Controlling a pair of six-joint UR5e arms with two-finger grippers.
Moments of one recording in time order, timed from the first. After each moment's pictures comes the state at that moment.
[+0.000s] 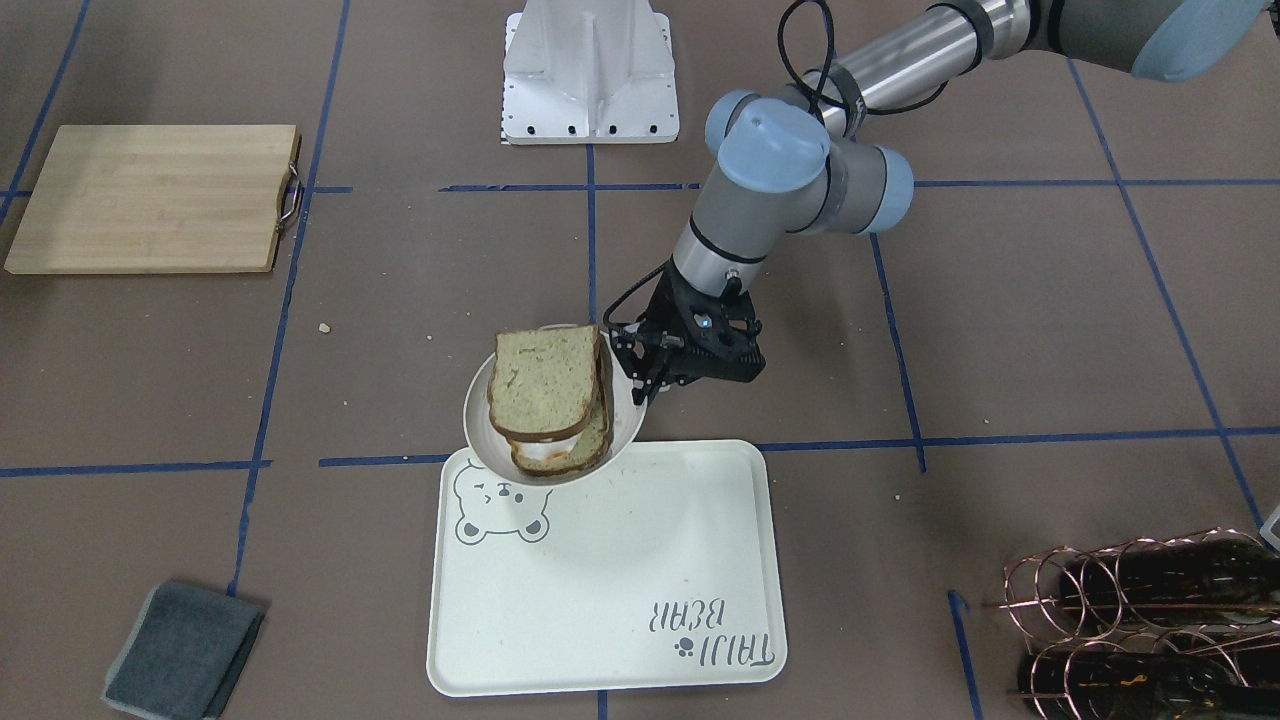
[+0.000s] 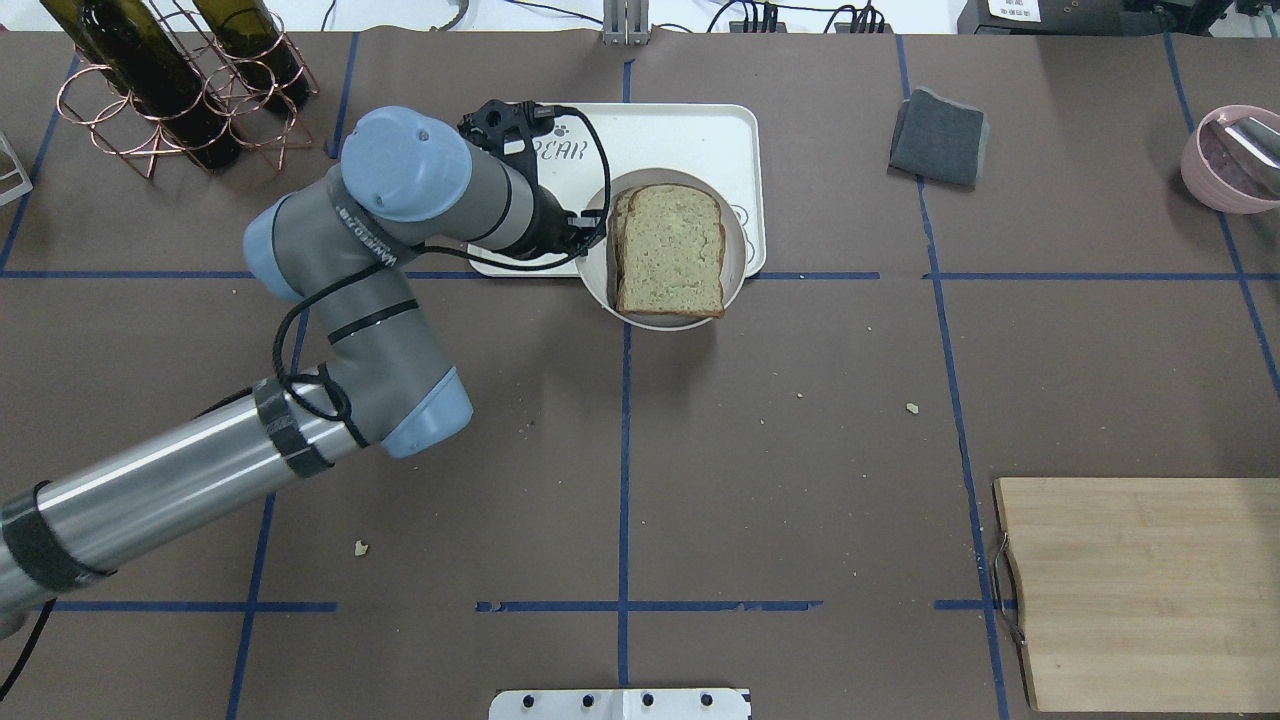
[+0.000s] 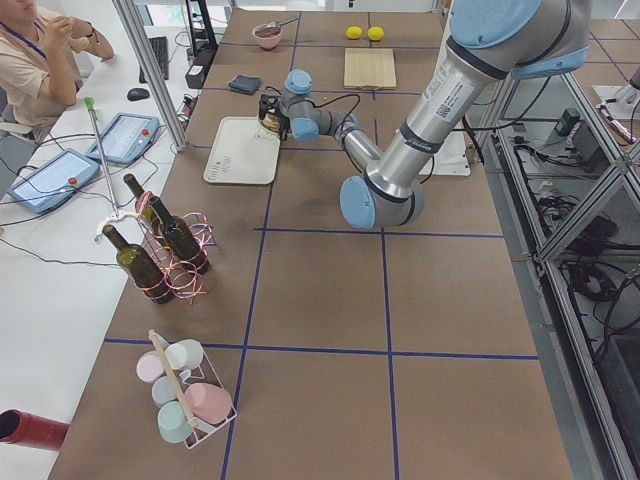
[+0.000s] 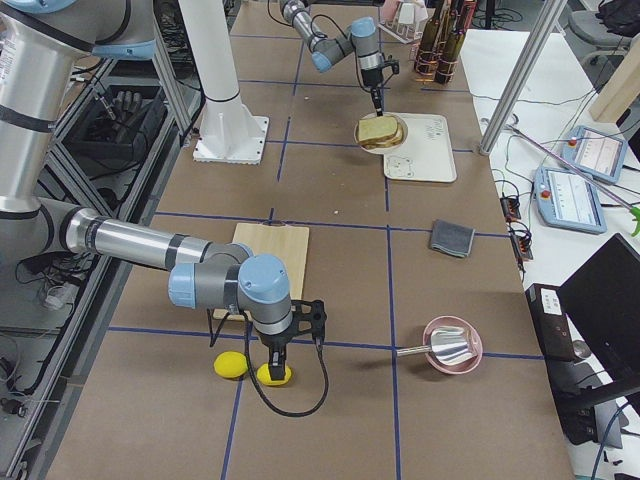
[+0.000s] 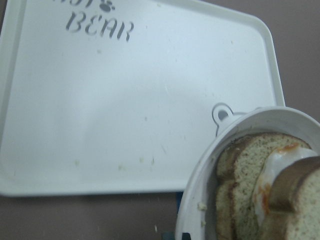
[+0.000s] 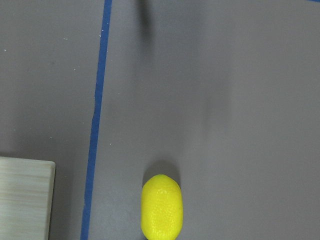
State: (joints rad) left arm -0.68 -2.38 -1.30 -2.18 -1.86 -1.25; right arm 1.62 -1.99 1.82 -1.39 2.24 -0.11
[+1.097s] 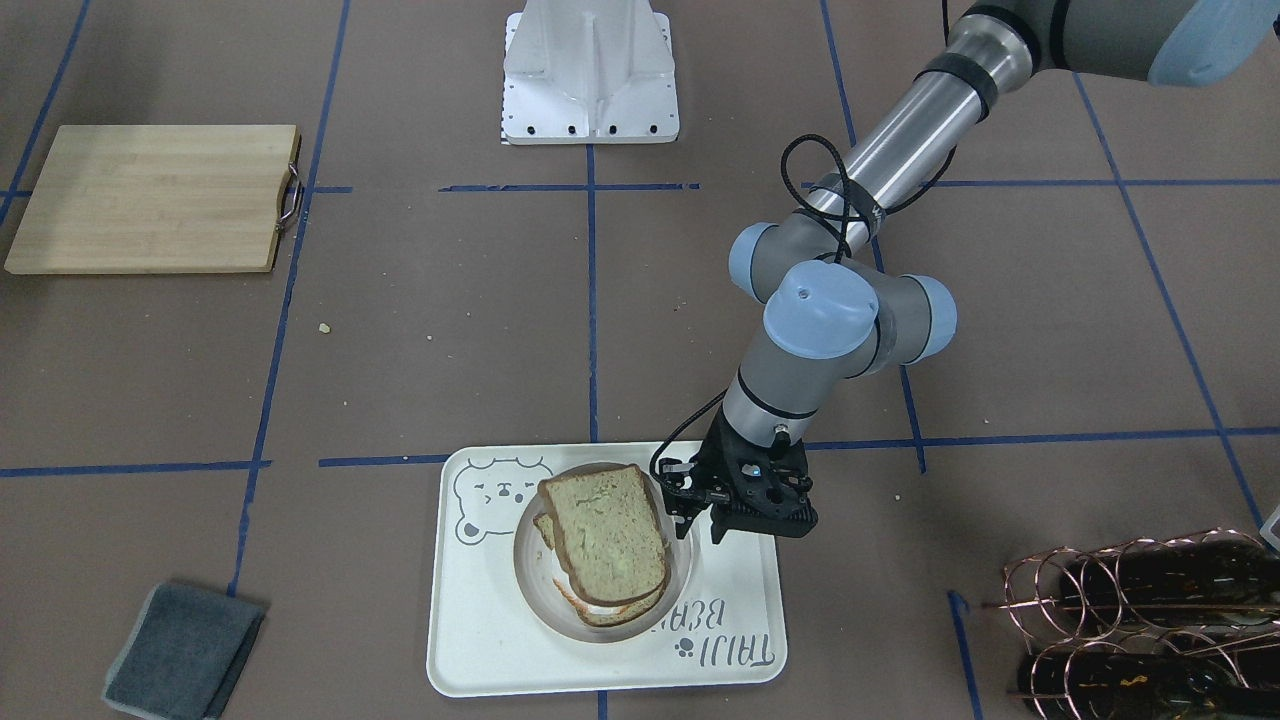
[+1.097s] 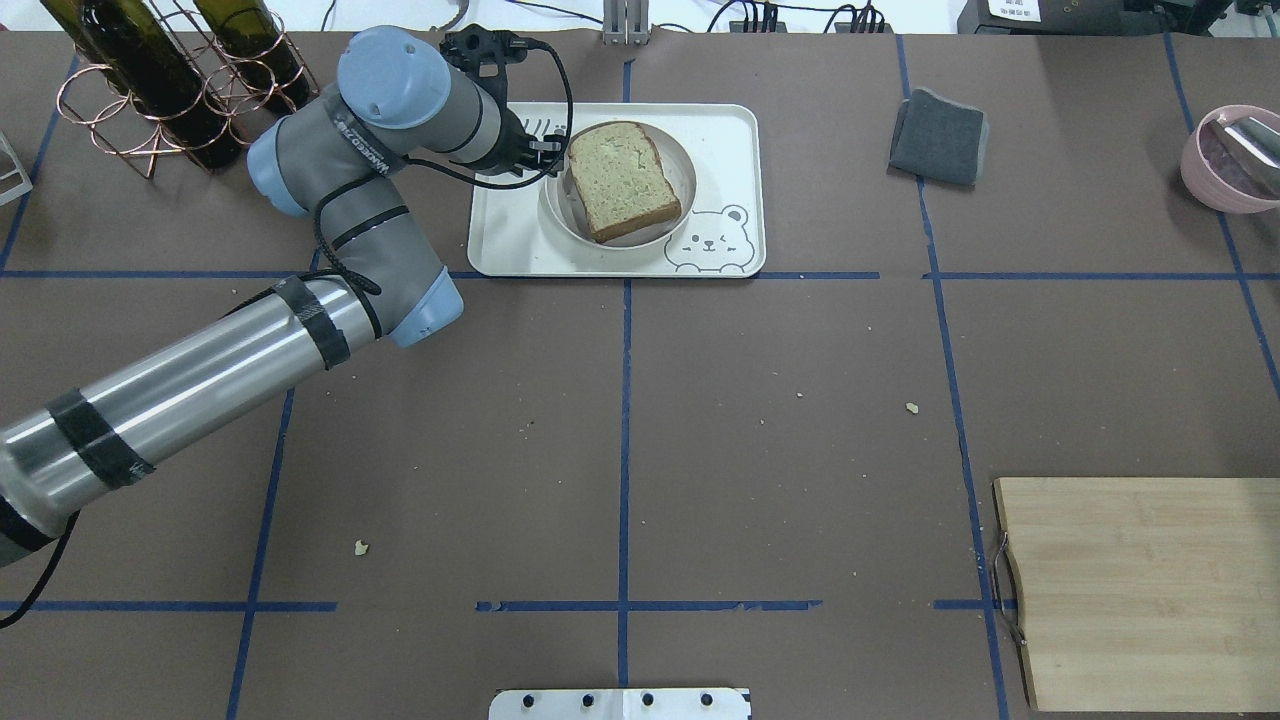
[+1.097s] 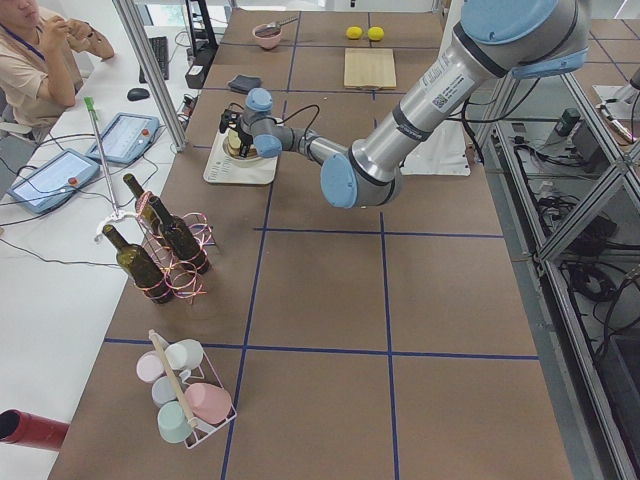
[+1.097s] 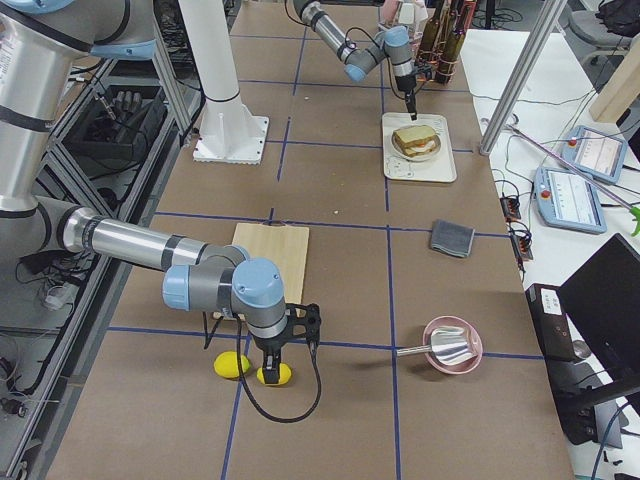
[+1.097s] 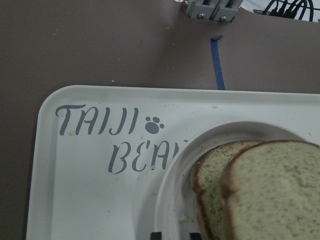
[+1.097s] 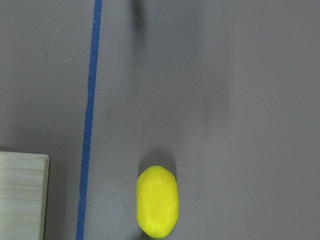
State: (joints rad) left arm -0.79 -2.43 -1.06 -2.32 -1.87 -1.03; right arm 1.63 -2.01 1.81 -1.39 2.24 -0.11
